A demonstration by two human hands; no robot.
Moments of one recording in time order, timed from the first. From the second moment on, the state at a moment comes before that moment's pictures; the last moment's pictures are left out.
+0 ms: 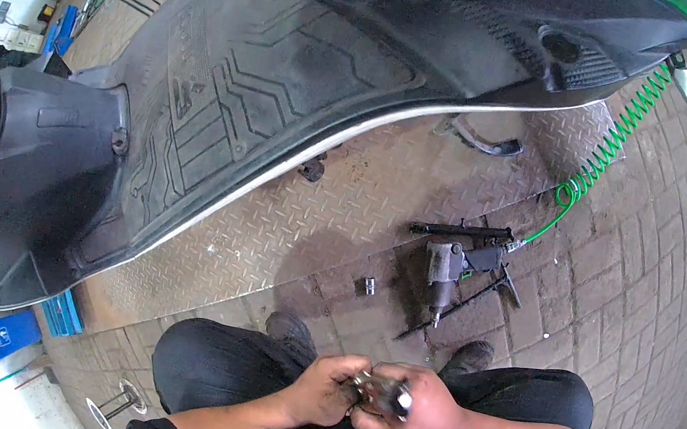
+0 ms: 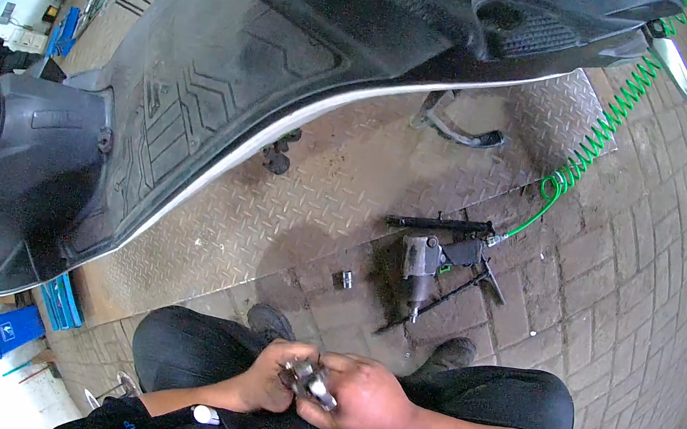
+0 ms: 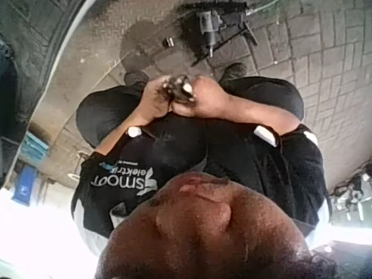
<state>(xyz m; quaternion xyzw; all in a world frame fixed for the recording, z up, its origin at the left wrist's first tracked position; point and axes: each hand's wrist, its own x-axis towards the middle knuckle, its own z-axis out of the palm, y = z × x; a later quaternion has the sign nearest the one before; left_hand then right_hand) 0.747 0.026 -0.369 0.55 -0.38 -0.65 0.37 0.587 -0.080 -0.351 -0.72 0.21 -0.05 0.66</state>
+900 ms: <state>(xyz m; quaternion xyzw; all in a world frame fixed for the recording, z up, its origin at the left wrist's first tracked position) 0.734 0.015 -0.388 0.58 -0.51 -0.43 0.47 0.582 -0.076 -0.374 -0.71 0.29 -0.04 0.64</state>
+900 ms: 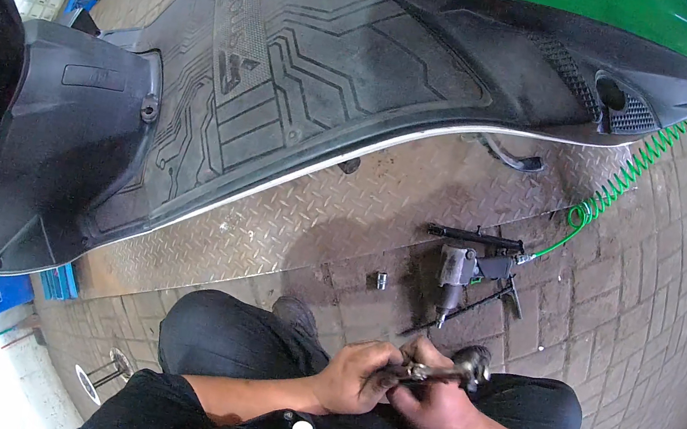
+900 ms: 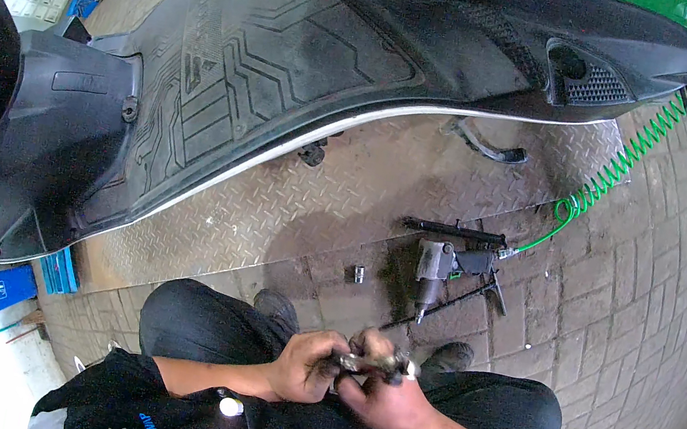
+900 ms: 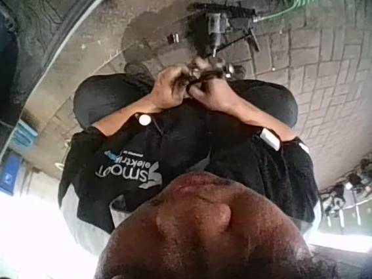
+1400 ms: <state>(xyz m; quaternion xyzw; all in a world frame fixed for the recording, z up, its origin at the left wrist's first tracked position) 0.738 0.010 -0.394 0.58 -0.47 -0.52 0.41 0.584 -0.088 -0.382 -0.71 0.25 0.00 0.66</state>
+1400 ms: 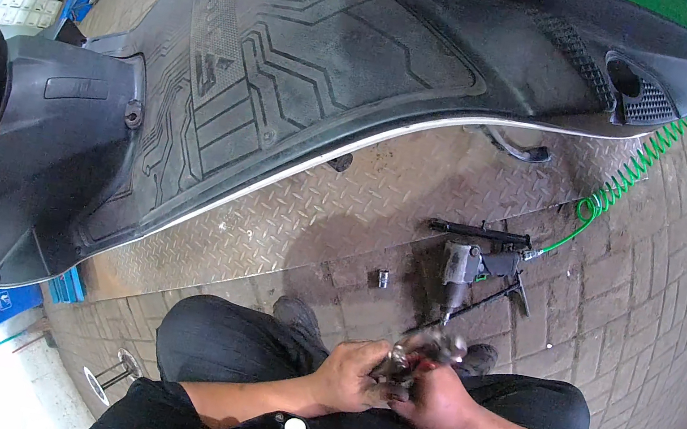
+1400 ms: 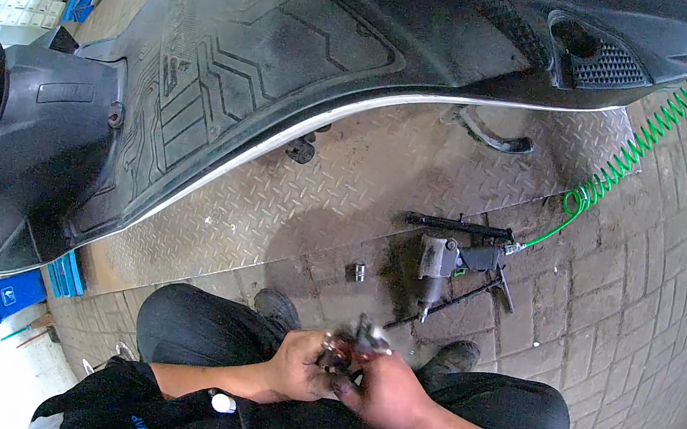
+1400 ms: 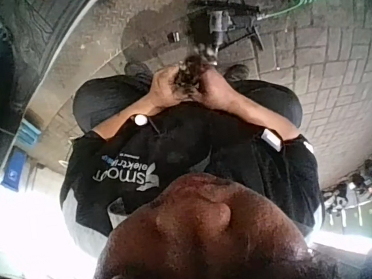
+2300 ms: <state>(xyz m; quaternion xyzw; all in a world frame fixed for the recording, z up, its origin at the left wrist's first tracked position) 0.767 0.007 -0.406 0.62 -0.63 -0.43 0.19 0.561 -0.108 -0.383 -0.62 0.33 0.05 0.71</state>
